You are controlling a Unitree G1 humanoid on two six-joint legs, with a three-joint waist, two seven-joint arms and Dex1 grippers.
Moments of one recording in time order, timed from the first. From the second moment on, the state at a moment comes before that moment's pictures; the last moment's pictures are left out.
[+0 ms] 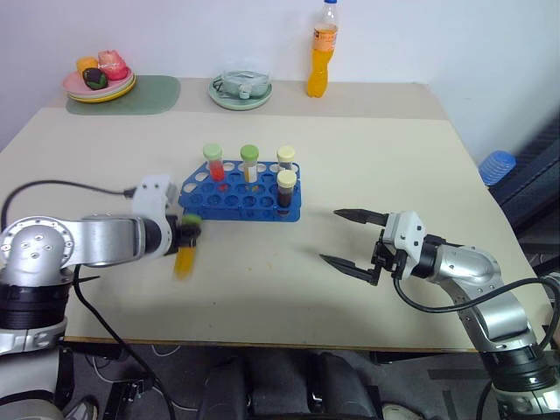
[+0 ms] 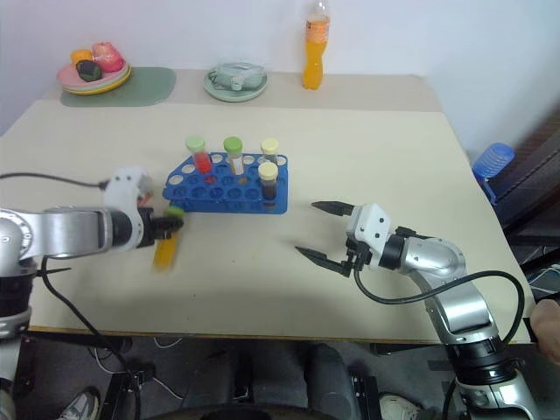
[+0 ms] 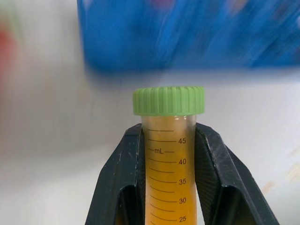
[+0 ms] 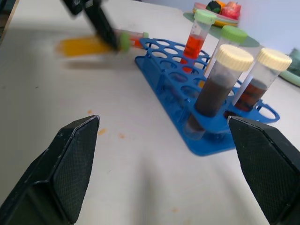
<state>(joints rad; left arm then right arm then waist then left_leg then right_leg) -0.43 0.87 0.19 -0.37 -1.43 1.06 0.28 -0.18 -0.63 0.04 -0.25 0.36 0.08 0.95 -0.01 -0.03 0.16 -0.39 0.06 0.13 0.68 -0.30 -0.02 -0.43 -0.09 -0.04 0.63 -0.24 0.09</state>
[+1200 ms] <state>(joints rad) -0.52 0.22 -0.10 0.33 -0.20 -0.35 -0.52 0.02 -0.69 -0.15 -0.44 0.38 0.19 0.85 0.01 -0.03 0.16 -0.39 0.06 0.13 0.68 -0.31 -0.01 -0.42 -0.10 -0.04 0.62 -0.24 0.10</state>
